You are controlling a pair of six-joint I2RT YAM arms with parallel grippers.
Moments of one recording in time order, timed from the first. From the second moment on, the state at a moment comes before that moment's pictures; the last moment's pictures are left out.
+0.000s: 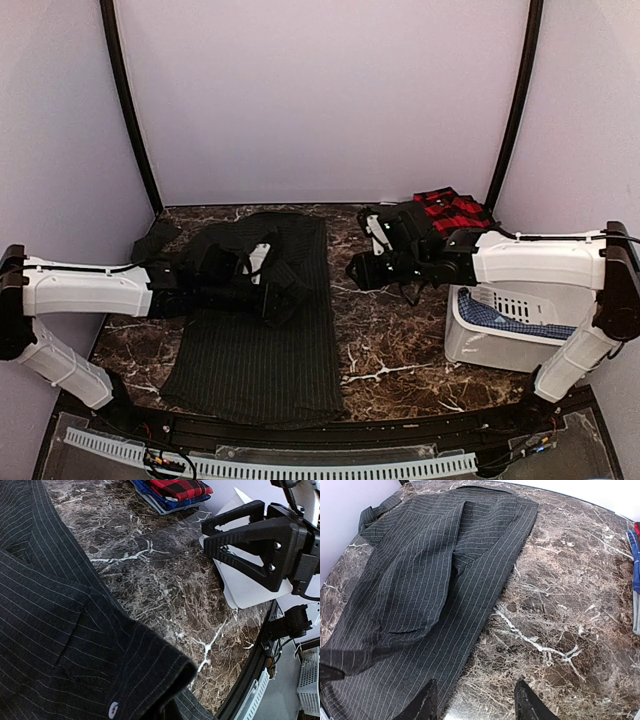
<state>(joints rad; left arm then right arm) -0.87 1.38 0.81 -0.04 0.19 -0.54 0.89 1.55 1.10 -0.24 0.14 0.38</state>
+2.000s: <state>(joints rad) -1.00 1.41 0.92 -0.24 0.25 -0.46 0.89 1.55 1.05 -0.20 -0.01 0.42</state>
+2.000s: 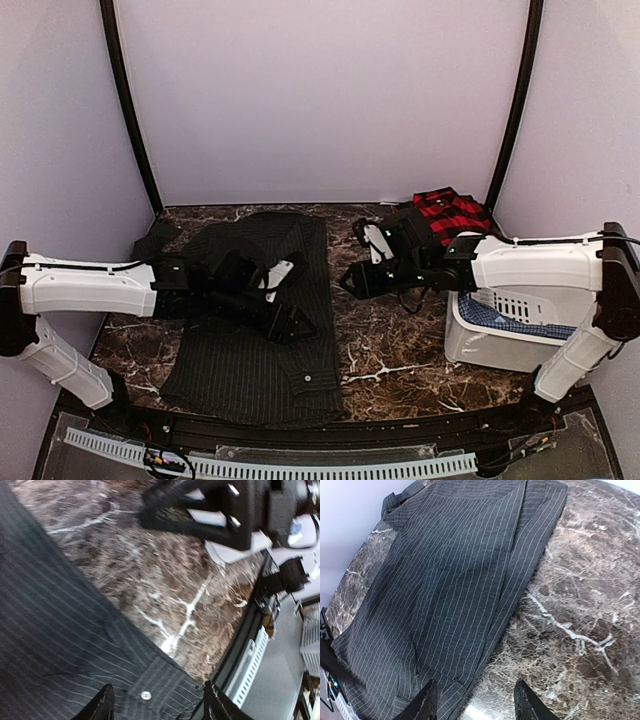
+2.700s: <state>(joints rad) -0.46 1.54 0.94 -0.15 0.16 -0.59 0.91 2.08 1.45 -0.11 -0.26 0.46</state>
